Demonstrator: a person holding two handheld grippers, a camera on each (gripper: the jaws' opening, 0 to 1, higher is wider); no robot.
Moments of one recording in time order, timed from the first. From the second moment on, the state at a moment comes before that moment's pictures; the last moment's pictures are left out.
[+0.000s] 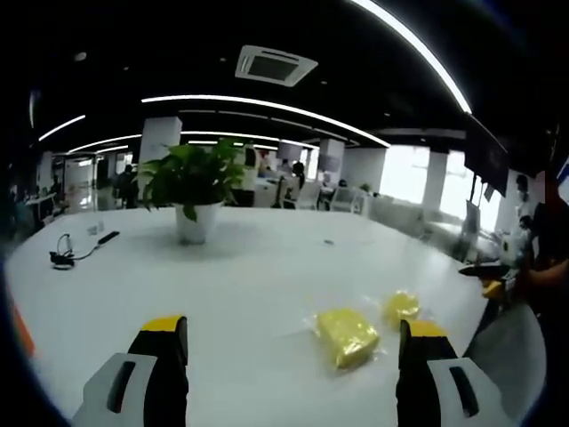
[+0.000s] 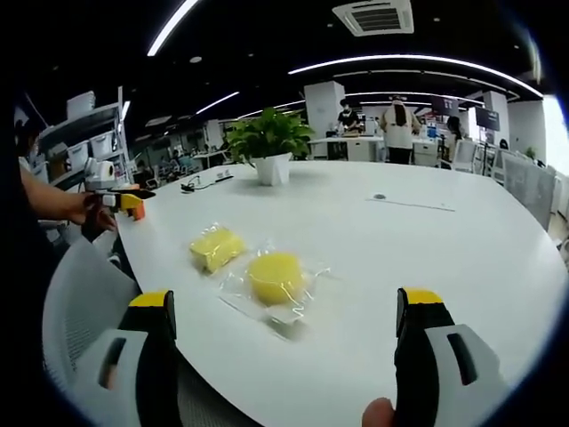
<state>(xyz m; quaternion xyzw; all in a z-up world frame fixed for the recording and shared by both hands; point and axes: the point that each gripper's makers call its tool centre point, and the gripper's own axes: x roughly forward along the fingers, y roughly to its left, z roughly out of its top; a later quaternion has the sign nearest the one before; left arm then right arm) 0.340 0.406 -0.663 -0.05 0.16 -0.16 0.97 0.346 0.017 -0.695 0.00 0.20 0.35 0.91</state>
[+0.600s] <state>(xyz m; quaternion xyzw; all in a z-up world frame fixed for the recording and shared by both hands) 0.337 0.398 -0.669 -0.04 0.18 -0.19 0.96 0.357 0.019 -0.699 -0.01 0.21 0.36 0.91</state>
